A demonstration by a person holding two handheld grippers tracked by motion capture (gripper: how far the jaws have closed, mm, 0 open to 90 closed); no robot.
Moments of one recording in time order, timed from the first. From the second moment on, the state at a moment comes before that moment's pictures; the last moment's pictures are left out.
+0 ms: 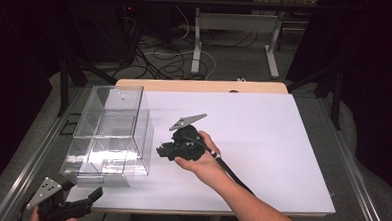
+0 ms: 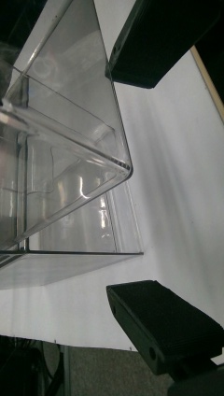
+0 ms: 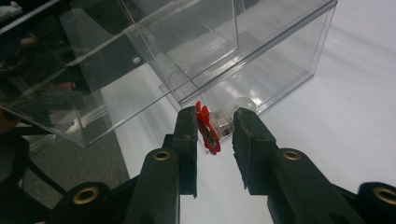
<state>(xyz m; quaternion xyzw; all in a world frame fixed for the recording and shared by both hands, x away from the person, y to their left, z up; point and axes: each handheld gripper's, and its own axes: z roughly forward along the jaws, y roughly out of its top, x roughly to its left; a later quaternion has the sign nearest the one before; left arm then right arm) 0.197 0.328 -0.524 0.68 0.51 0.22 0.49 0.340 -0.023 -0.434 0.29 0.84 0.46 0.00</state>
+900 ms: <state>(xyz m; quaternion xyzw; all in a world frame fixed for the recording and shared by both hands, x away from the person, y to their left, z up) 0.197 0.328 -0.525 0.68 0.51 0.22 0.49 0.338 -0.025 -0.395 0.30 0.82 0.49 -0.04</state>
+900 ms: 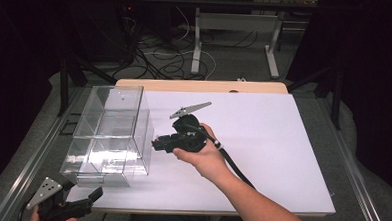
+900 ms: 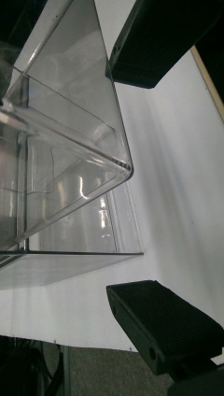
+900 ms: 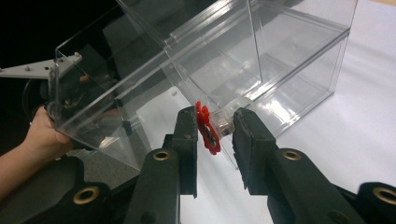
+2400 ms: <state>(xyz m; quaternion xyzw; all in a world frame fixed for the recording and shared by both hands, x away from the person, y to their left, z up) 0.197 0.329 -0.524 0.67 0.51 0.21 0.49 0.330 0.035 -0.364 0.24 0.83 0.50 -0.05</state>
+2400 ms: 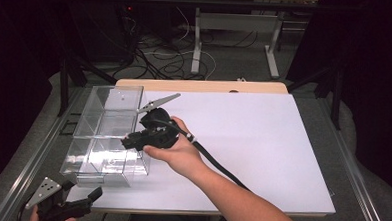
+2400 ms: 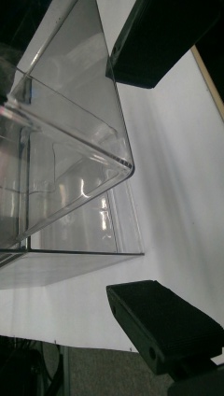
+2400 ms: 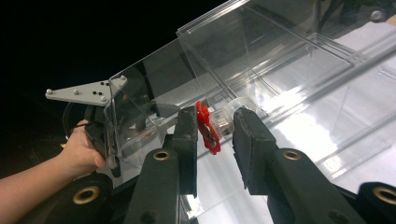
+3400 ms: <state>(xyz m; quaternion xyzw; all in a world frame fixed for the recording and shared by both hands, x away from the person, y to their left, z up) 0.197 0.329 -0.524 0.67 0.51 0.21 0.49 0.325 0.069 -0.372 0.22 0.84 0.49 -0.06</state>
